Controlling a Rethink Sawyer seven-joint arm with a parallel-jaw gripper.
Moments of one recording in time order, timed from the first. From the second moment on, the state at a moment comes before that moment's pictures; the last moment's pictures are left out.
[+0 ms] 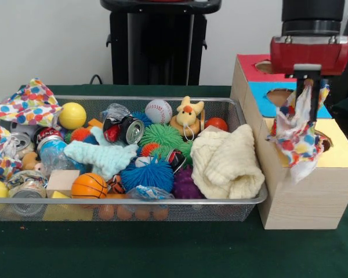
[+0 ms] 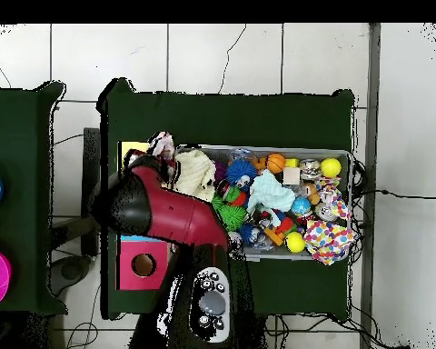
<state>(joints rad) 0.08 -0.68 -0.10 1.70 0.37 0.11 1.76</state>
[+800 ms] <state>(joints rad) 0.06 -0.61 -0.02 1.74 0.37 0.04 1.76</state>
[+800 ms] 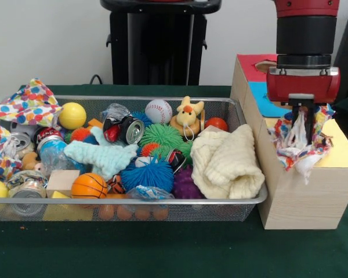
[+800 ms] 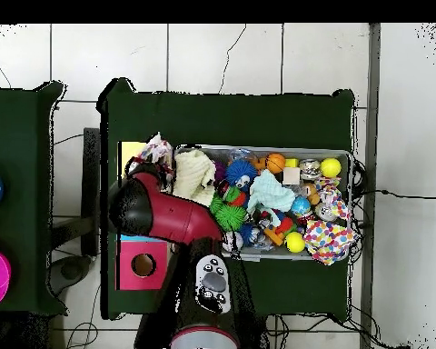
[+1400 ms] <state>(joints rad) 0.09 -0.61 -0.02 1.78 0.42 0.03 1.76</state>
